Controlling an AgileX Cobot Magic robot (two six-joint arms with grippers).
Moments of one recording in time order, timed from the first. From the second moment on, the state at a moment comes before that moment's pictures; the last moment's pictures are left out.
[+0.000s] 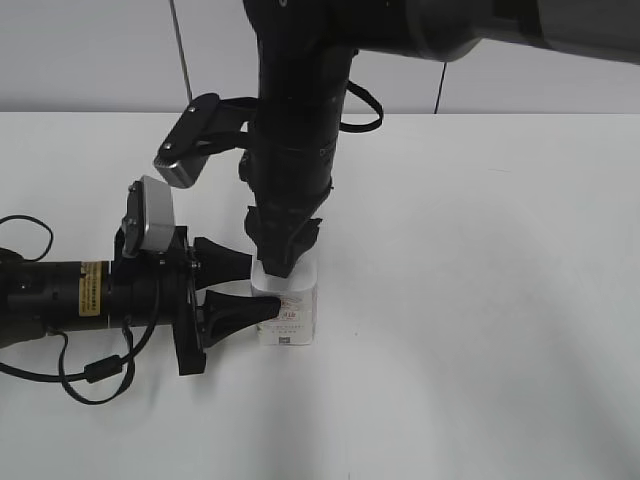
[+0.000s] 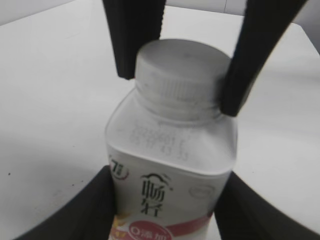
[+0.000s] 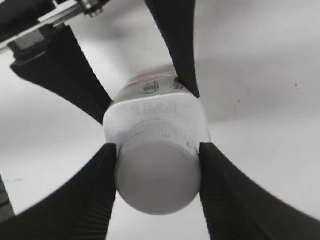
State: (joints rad) left arm -0.20 2.14 -0.69 1.23 -1.22 -0.27; right arm 0.78 2.15 -1.82 0.13 1.21 -0.77
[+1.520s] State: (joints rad) left arm -0.20 2.14 -0.69 1.23 -1.22 -0.27; right arm 0.78 2.13 -1.99 0.09 1.22 -0.14
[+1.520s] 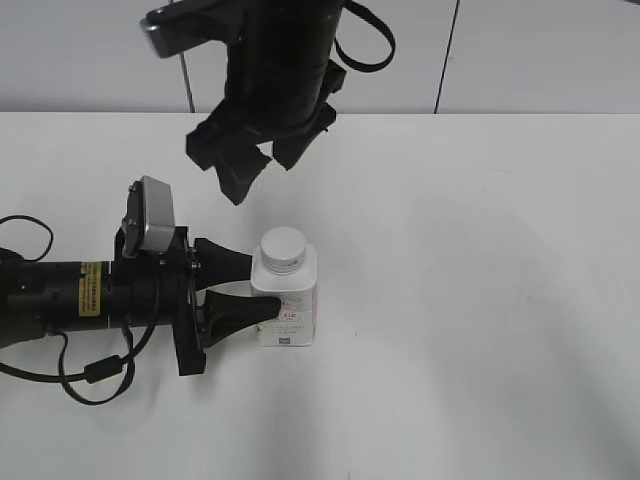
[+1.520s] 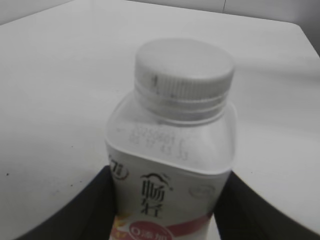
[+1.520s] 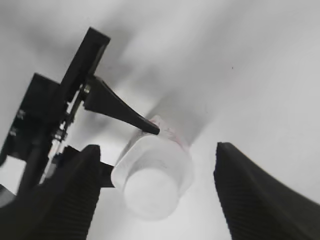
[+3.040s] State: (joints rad) left arm -0.20 2.14 -0.69 1.23 -1.22 -0.27; right arm 0.78 2.15 -1.82 0.12 1.22 0.30
